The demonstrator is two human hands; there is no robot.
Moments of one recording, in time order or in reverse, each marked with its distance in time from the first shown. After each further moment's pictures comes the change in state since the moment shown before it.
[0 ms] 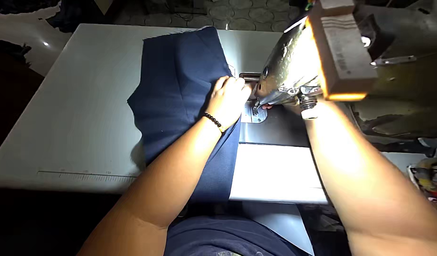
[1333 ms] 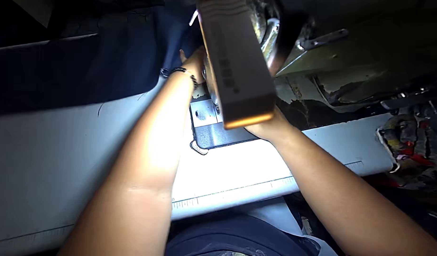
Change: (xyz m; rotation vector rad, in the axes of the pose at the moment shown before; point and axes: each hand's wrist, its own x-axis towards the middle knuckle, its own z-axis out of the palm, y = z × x) left_hand 0.099 -0.061 0.097 -0.287 -0.038 0.138; right_hand -0.040 -0.095 0.093 -1.019 0.330 0.012
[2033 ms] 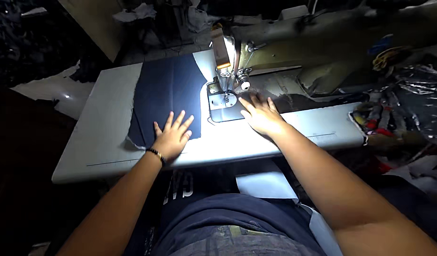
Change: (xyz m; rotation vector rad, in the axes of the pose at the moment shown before) left_hand -0.245 0.123 -0.143 0.253 -0.496 -0.531; right_hand -0.043 -0.024 -0.017 -0.213 -0.332 0.213
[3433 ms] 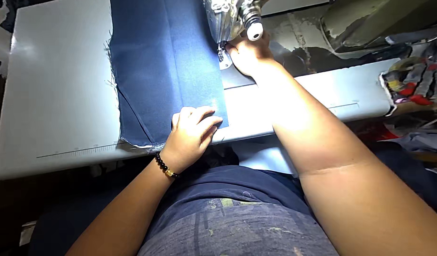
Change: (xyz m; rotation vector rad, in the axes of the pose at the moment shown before) left_hand -0.018 0.076 0.037 -0.306 0.340 0.444; right_hand 0.088 -0.015 0.000 0.087 0.069 0.031
